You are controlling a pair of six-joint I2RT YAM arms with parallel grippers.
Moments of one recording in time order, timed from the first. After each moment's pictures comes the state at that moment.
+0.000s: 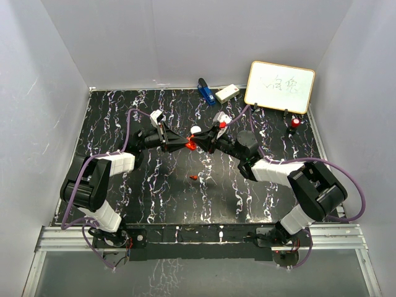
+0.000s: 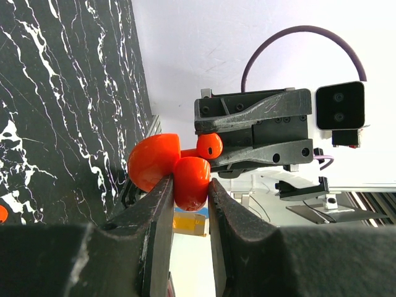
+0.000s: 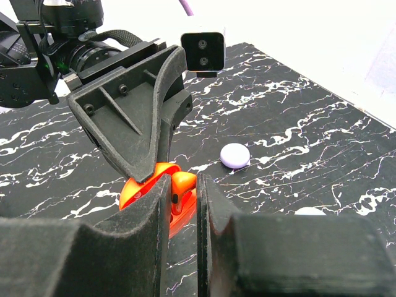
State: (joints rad) left arm -0.27 1.63 0.69 0.86 1.03 -1.40; right arm 0.59 1.55 0.68 1.00 -0.47 0.10
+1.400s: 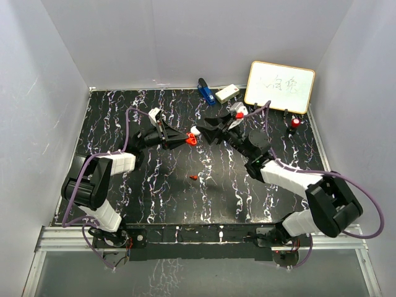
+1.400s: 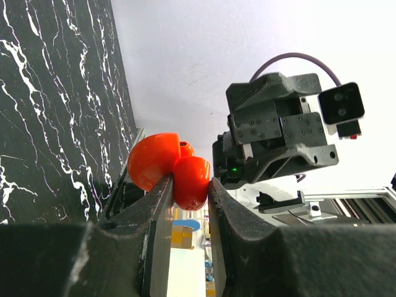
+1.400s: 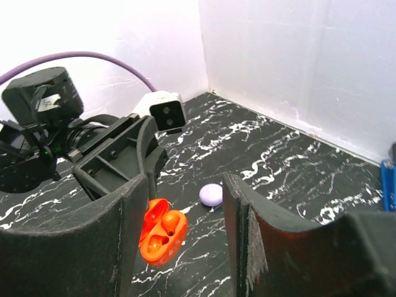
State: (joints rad) left arm -0.28 1.65 0.69 0.99 0.98 -1.52; right arm 0.58 1.40 0.68 1.00 -0.31 0.21
